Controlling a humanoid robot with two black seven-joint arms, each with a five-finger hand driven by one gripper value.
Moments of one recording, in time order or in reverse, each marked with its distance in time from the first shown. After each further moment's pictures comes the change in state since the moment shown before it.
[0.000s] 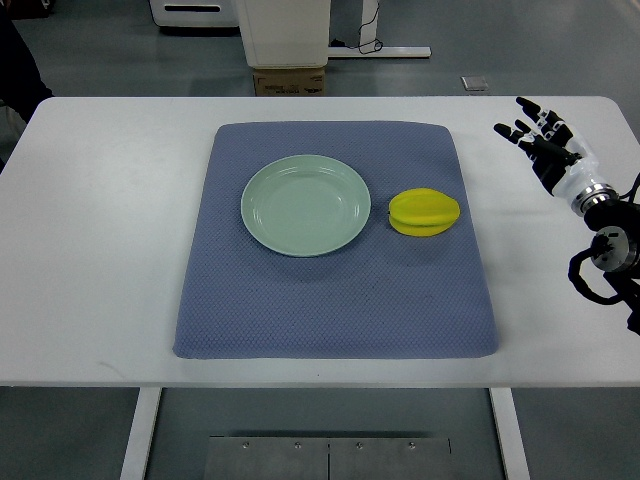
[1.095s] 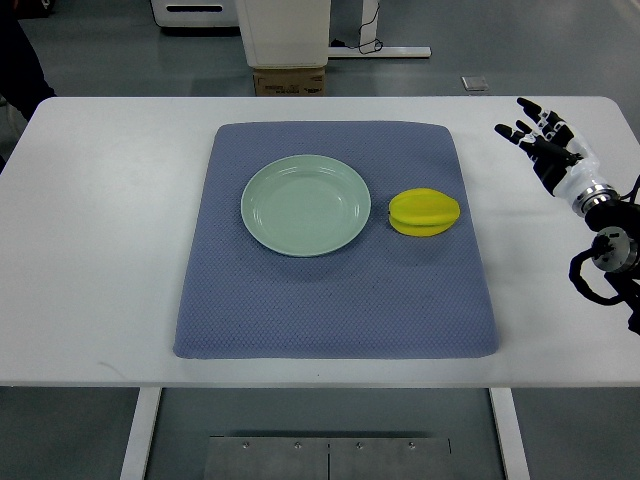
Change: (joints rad) left arm 0.000 0.000 0.001 0.000 0.000 0.000 0.000; right arm -0.001 -0.002 0.000 0.000 0.000 0.000 0.000
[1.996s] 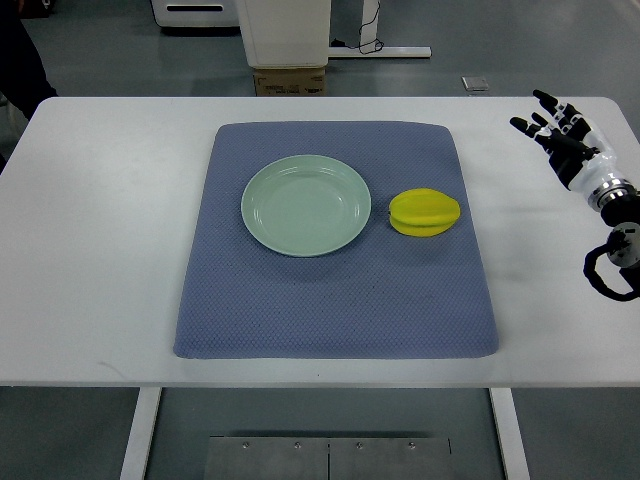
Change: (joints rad) left arm 0.000 0.000 0.000 0.000 0.000 0.000 0.000; right arm 0.013 -0.031 0.008 -0.017 0.000 0.014 0.008
